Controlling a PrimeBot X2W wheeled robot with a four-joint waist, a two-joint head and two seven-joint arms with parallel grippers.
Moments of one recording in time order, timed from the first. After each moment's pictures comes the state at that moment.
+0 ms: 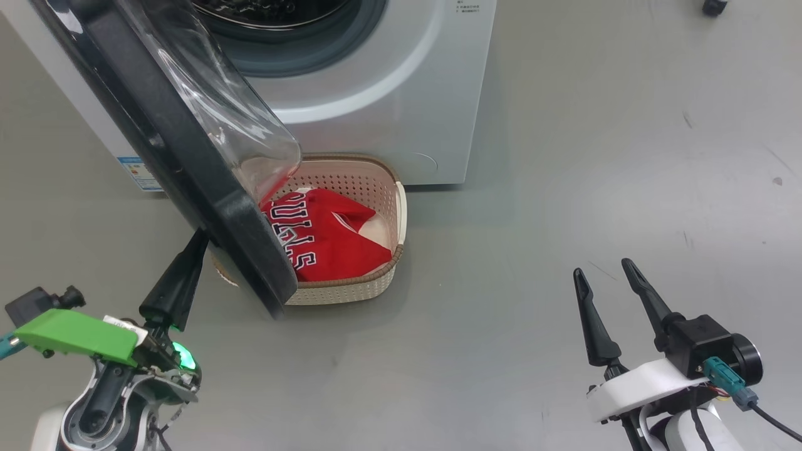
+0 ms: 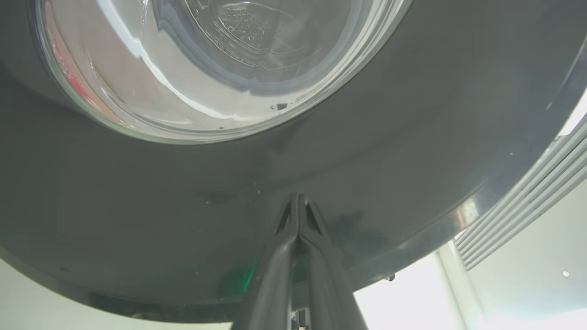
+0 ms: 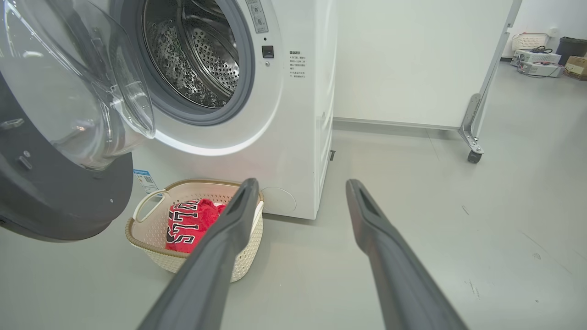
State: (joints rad) left arm -0.12 0.05 0.02 -0.04 -1.73 -0.04 0.39; right arm 0.01 -0.14 0.25 0.06 0.27 -0.03 -0.20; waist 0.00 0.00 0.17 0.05
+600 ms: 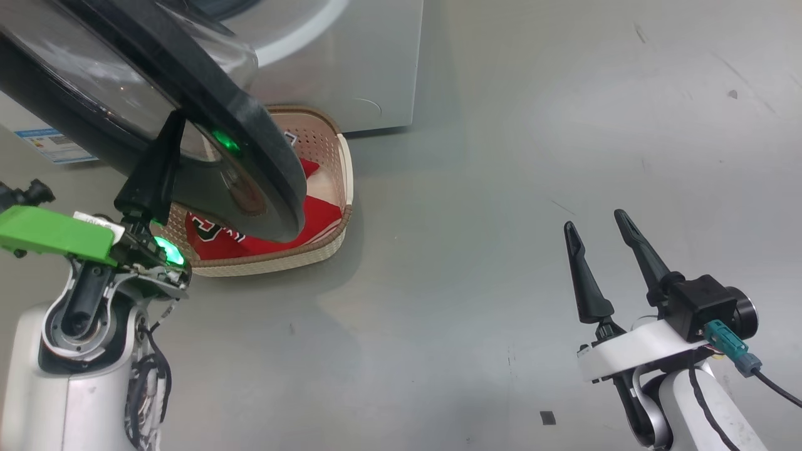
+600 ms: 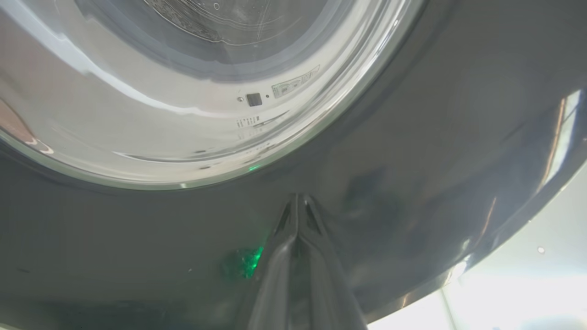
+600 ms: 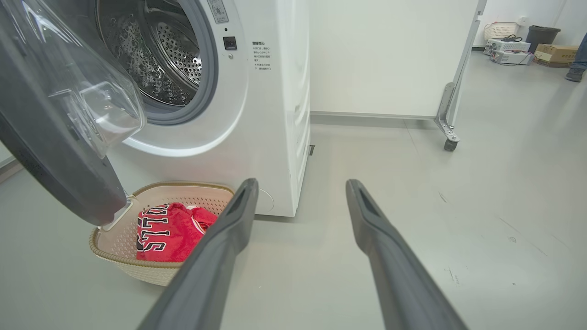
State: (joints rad) left arm -0.39 0.04 0.01 0.02 -1.73 -0.04 0.34; right arm -0.09 -0.12 0.26 0.04 0.27 -0.01 -0.20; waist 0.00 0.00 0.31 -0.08
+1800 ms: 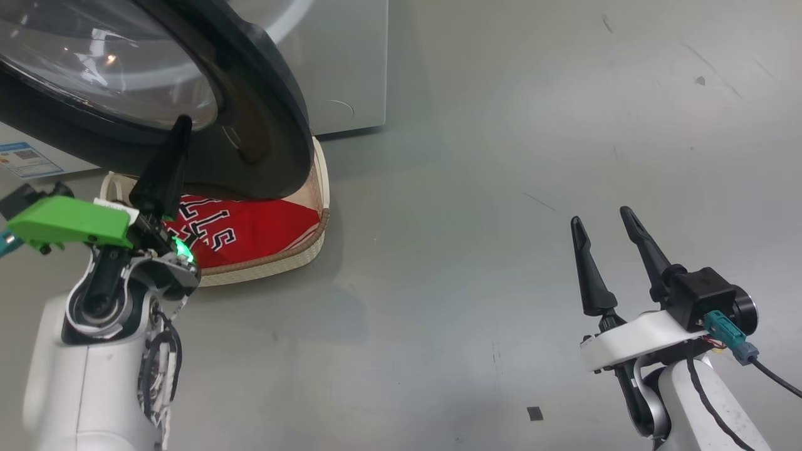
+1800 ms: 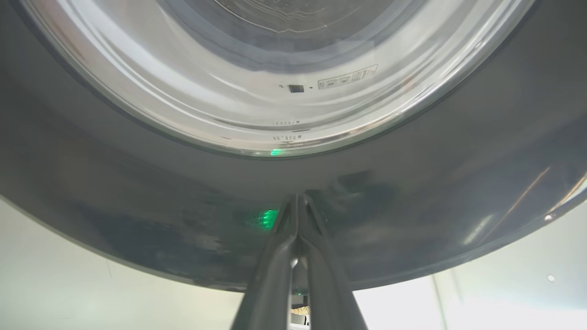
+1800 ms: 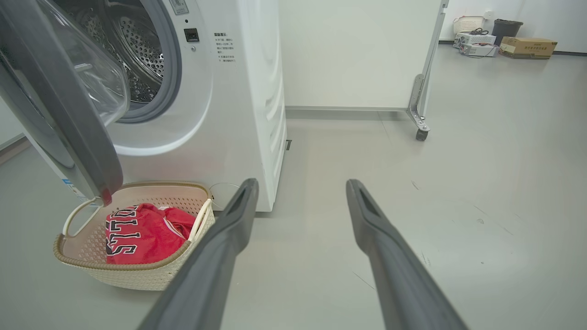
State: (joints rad) left arm -0.53 0.03 0.01 0.32 -1.74 -0.11 0.33; right arm -0.14 -0.11 0.23 0.14 0.27 0.00 -0.23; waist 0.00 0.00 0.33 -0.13
